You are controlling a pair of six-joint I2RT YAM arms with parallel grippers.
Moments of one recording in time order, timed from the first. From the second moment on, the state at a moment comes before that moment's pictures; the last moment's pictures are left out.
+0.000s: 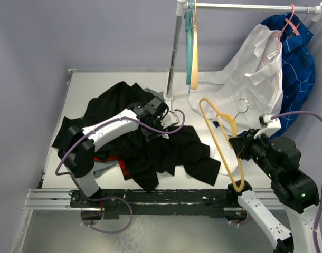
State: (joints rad) left arm -0.77 1.72 1.38 -0.83 -0.05 0.42; right arm 0.37 0.52 1.16 -1.00 0.10 0.36
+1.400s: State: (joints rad) left arm -0.77 1.69 1.60 -0.95 -0.05 0.39; right arm 0.29 0.32 0.49 -0.46 -0.50 0.73
